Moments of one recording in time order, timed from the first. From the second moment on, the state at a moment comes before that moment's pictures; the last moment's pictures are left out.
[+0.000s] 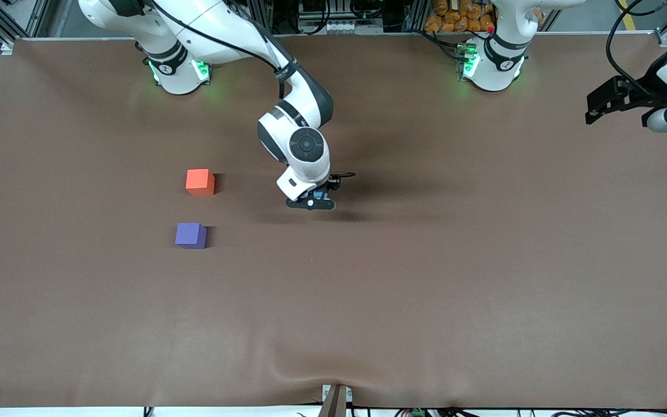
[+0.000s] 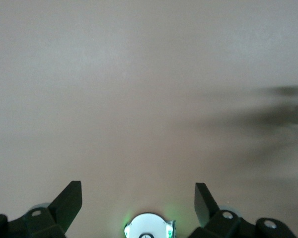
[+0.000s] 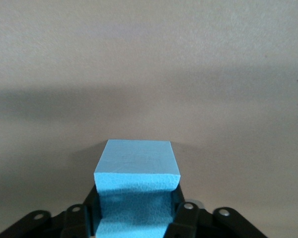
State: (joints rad) left arm -0.08 -0.03 -0.03 -1.48 0.01 1.35 -0.04; right arm 0.74 0.64 0.04 -1.69 0.07 2.22 0.79
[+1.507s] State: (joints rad) left arm -0.07 -0.03 -0.01 -1.48 0.01 1.37 -0.04; right arm 0.24 0.25 0.01 -1.99 0.06 1.99 0.23
